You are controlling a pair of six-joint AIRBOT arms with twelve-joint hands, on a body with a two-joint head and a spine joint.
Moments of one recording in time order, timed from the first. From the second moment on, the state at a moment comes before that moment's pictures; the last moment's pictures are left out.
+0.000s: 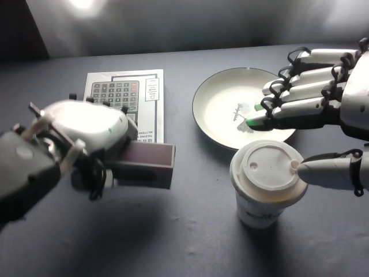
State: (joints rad) left arm 0.30 -0.96 0.76 -1.30 -0.69 2.17; right arm -0.19 -0.61 0.72 -0.71 0.41 -0.42
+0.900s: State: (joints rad) left arm 0.17 -1.03 1.01 -1.32 -0.50 2.20; right arm -0.27 -0.60 0.74 -0.50 0.47 -0.58
